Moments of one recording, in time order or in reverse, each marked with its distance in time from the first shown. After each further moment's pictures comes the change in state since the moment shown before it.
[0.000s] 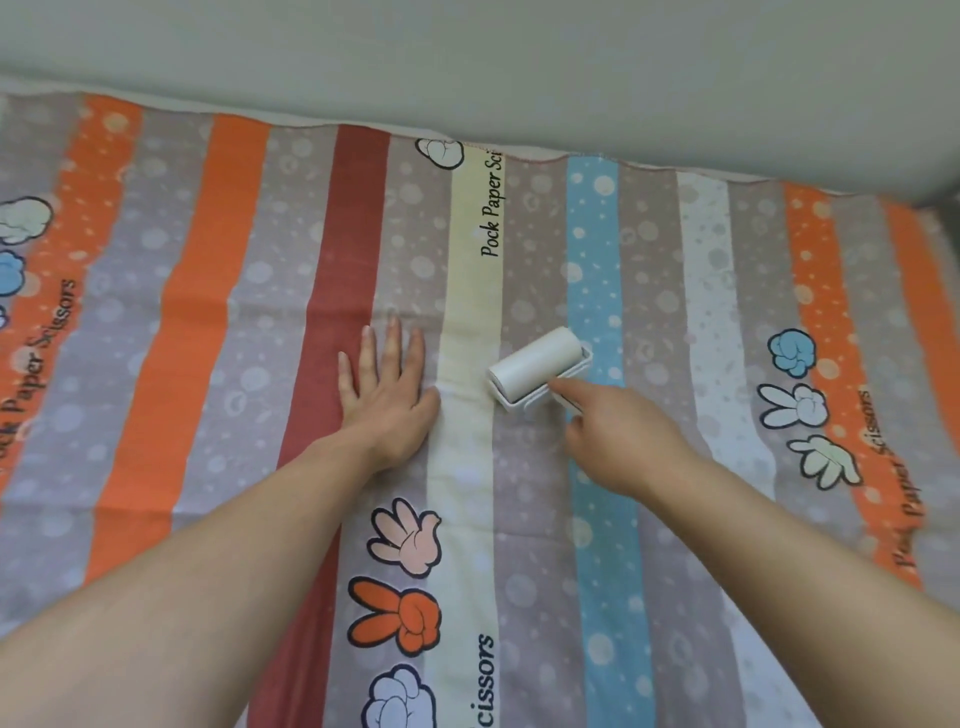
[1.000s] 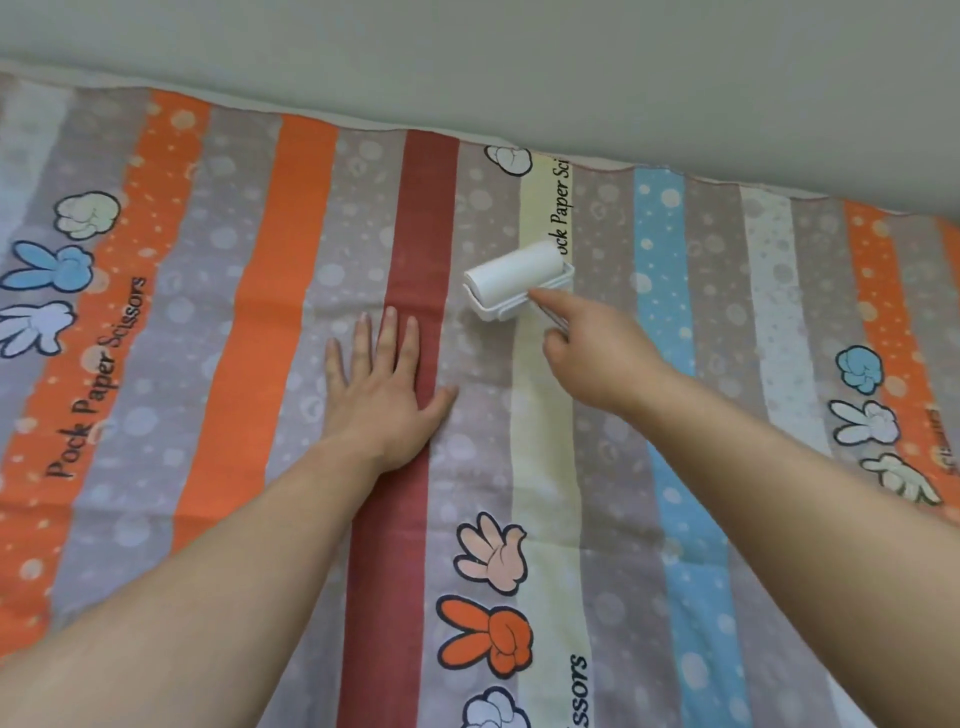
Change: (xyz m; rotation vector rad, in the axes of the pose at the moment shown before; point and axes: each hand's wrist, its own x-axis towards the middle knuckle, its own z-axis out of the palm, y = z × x) left_hand 0.000 -0.085 -0.023 0.124 0.216 -0.005; right_hand 0.064 -0.109 -0.019 0.133 0.180 -0.069
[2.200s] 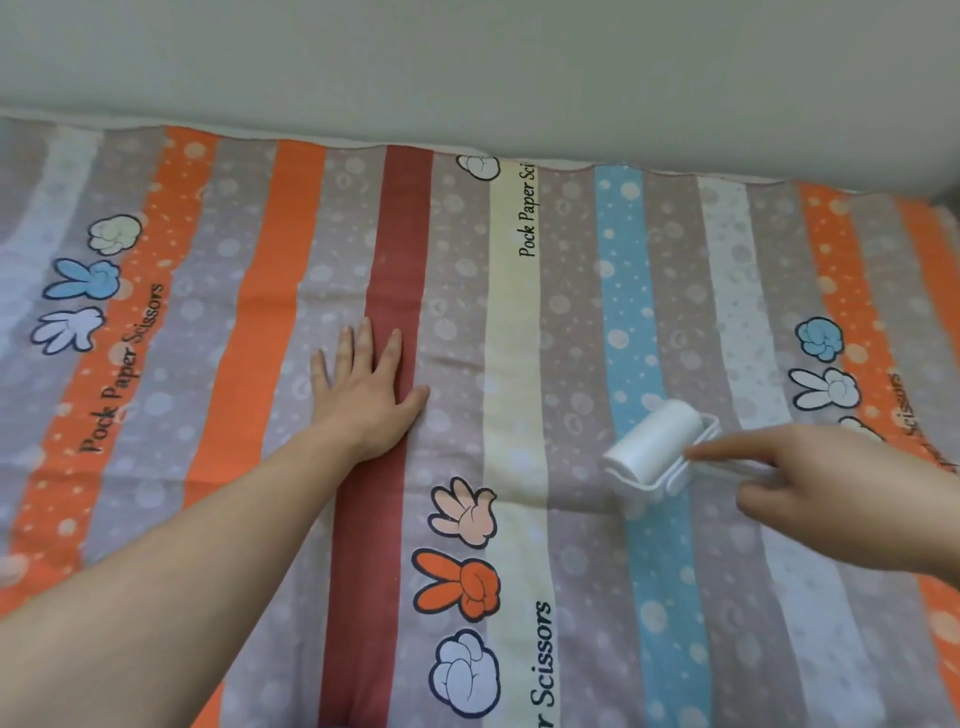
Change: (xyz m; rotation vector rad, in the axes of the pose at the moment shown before) left_hand -0.031 0.012 -0.014 0.006 -0.105 -0.052; right_hand -0.178 0.093 -0.093 -0.324 -0.403 0.192
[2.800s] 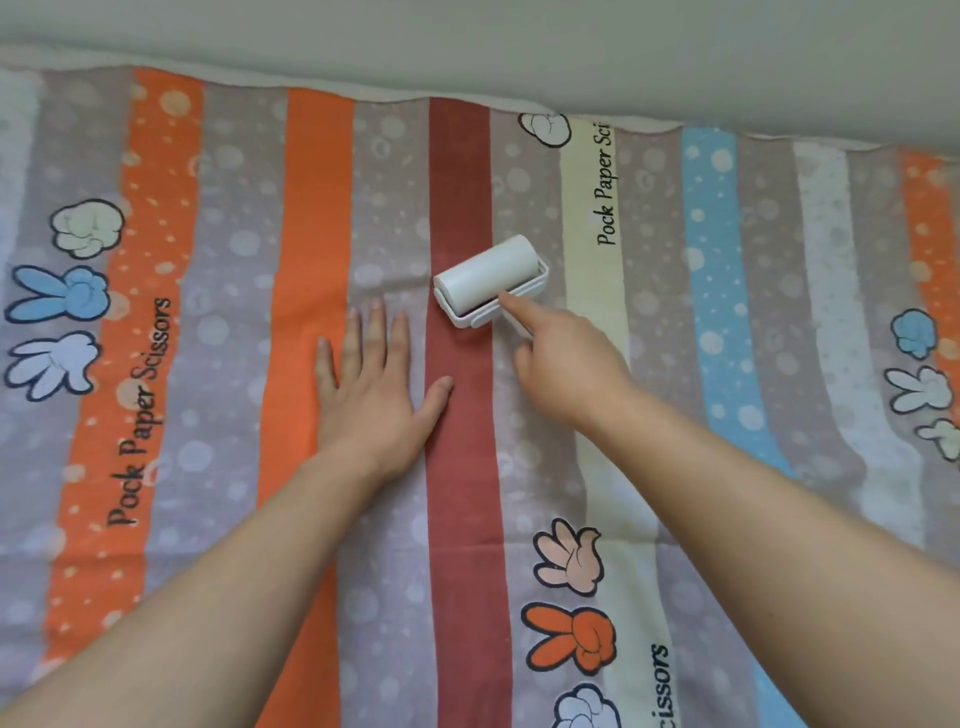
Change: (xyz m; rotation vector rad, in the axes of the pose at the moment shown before) left_hand 0.041 -0.072 -0.008 -0.043 0.099 0.096; right_hand 0.200 -0.223 0.007 0.322 0.368 -0.131
